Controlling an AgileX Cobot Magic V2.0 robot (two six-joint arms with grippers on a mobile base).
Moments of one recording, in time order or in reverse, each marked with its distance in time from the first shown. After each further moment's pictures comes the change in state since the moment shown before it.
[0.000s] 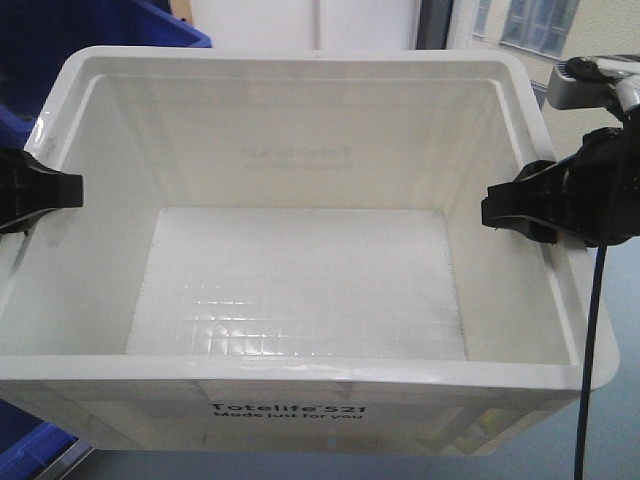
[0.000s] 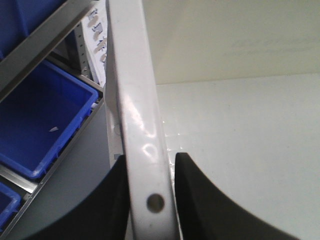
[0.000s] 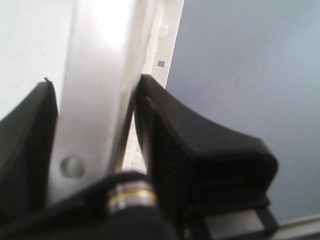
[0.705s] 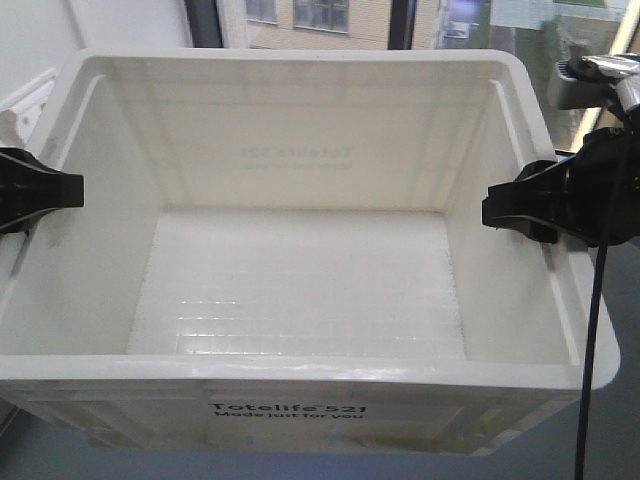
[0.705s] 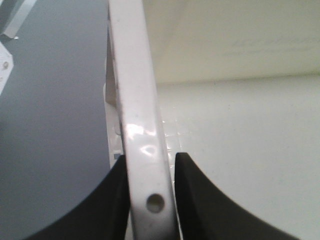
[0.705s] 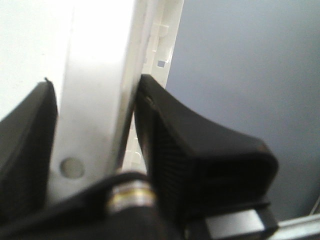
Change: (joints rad) left arm 0.000 0.000 0.000 -0.001 -0.001 0.000; right arm 0.000 0.000 0.000 -0.002 0.001 0.000
